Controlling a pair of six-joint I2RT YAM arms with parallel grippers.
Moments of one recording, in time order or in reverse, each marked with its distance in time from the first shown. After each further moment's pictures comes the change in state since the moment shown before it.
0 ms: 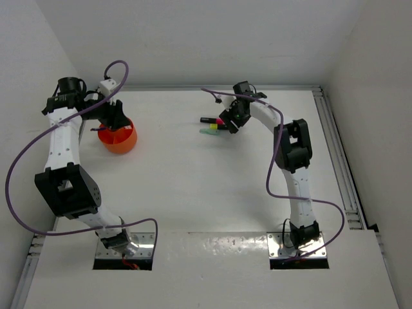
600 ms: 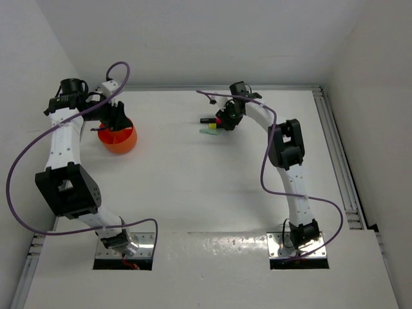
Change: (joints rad) left arm -0.010 0.002 -0.020 0.002 0.005 -0.005; right arm 0.005 0.140 0.147 0.025 -0.107 -0.125
